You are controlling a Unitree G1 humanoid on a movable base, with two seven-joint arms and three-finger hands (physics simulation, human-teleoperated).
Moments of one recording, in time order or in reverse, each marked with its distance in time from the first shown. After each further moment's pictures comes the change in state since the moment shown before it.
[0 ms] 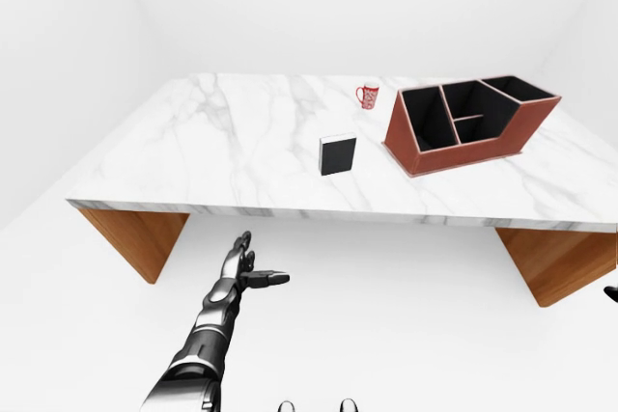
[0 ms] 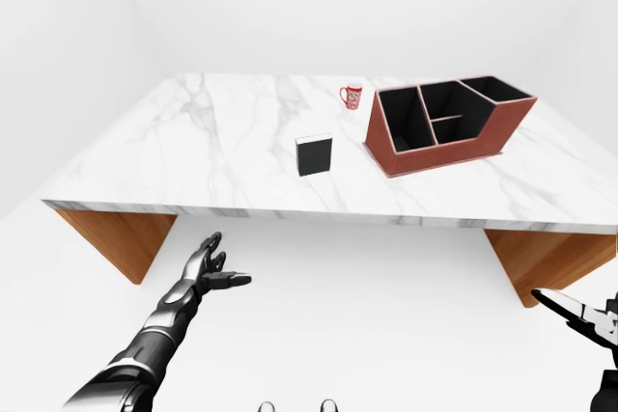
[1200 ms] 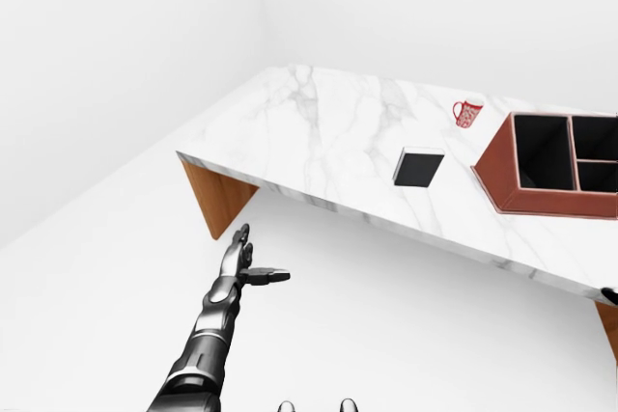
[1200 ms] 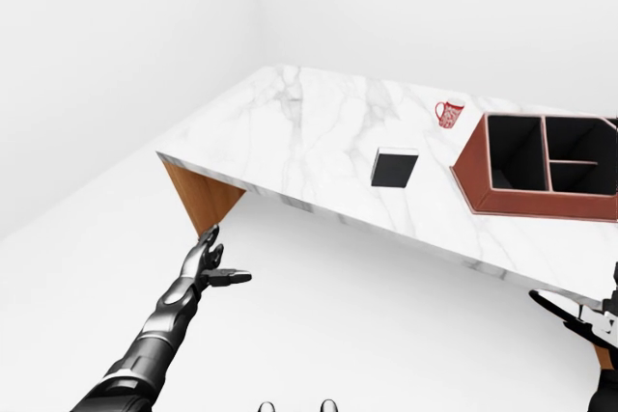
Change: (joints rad) left arm 0.062 -0.011 -0.014 -0.155 0.028 0.000 0.033; right arm 0.002 0.002 0.005 0.005 0.002 0.000 0.012
